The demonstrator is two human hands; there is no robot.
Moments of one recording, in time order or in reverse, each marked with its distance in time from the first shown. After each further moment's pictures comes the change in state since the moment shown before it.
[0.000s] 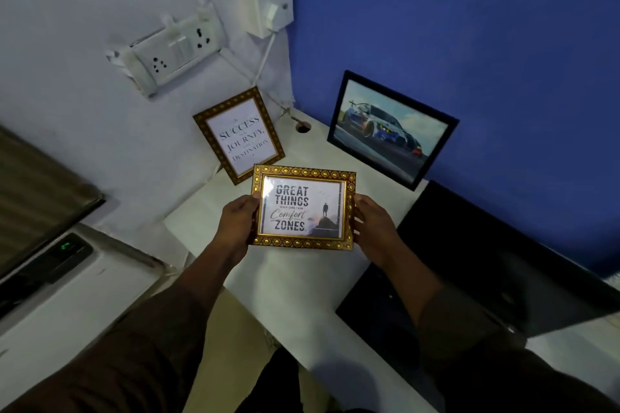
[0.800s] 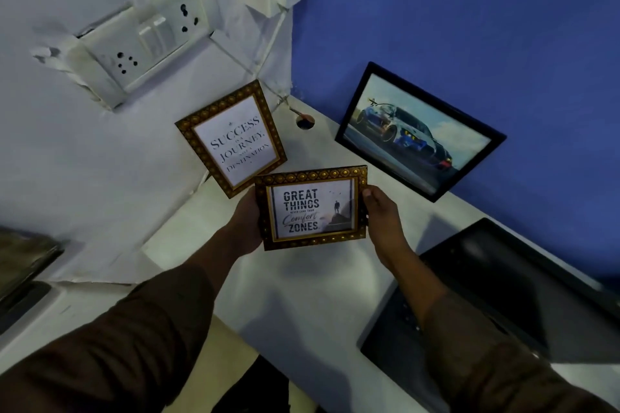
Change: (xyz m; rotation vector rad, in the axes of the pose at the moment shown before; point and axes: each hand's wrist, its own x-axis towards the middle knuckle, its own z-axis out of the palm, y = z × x) left_hand 0.153 0.012 -0.009 -0.290 -0.394 -0.297; right_hand 0.102 -0.008 0.050 -0.351 0.218 -0.184
